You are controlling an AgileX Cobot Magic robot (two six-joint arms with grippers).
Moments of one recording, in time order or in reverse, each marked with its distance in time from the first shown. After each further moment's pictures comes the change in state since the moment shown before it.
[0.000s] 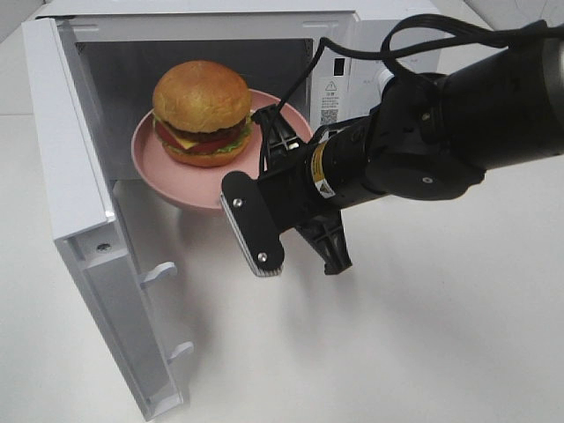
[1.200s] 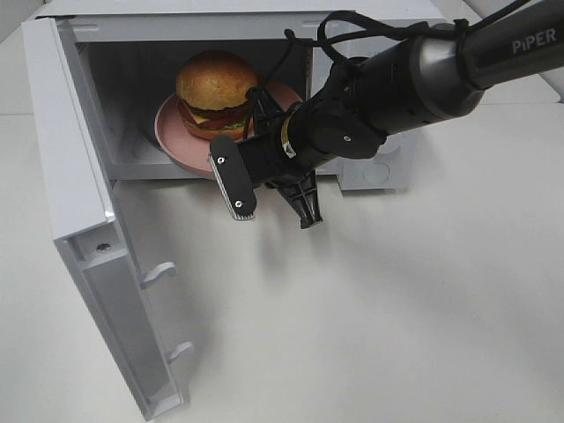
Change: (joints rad) left arm 0.000 0.000 0.000 0.000 0.000 0.000; right arm -0.081 0.272 -0.324 0.039 0.081 -0.058
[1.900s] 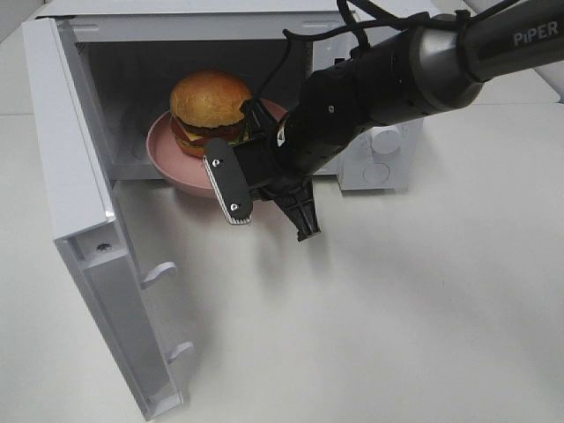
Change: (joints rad) left arm 0.000 0.000 0.000 0.000 0.000 0.000; right arm -0.002 0.000 -0.037 0.568 0.121 -0.516
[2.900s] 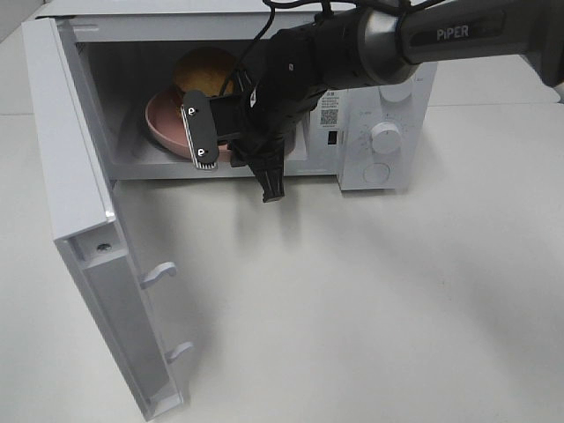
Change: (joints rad) left arm 0.000 0.000 0.000 0.000 0.000 0.000; right arm -0.027 0.179 -0.355 0.016 0.167 0.136
